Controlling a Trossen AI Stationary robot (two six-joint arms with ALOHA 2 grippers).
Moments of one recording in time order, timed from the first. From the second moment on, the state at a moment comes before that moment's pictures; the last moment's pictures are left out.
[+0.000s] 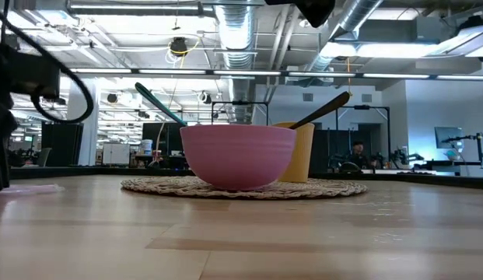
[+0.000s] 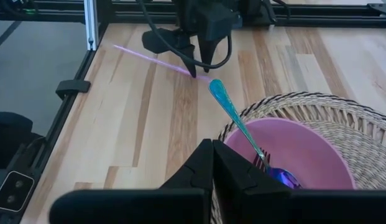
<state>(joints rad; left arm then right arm) -0.80 1.31 0.61 -0.51 -0.39 -1.30 0.40 1.54 1.17 -0.25 0.30 0.21</state>
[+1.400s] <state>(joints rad) -0.96 0.98 0.68 0.13 -0.74 -0.61 0.38 1.77 1.25 0.07 0.17 0.03</state>
